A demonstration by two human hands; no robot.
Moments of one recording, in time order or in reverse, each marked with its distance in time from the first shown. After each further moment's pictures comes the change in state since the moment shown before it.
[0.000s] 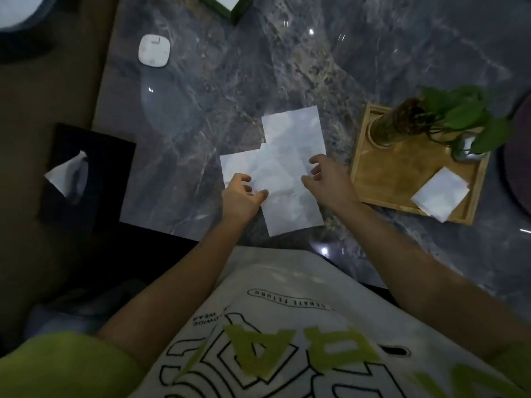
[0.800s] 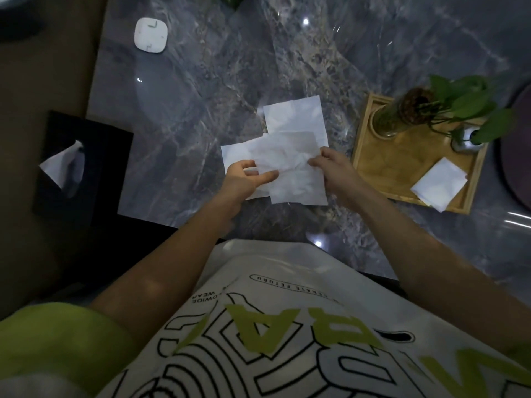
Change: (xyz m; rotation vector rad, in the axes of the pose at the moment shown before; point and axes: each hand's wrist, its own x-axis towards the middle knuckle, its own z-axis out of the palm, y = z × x) left_hand 0.017 0.013 -0.019 -0.335 -0.247 -0.091; right_hand -0.005 -0.022 -0.013 0.647 -0.147 0.301
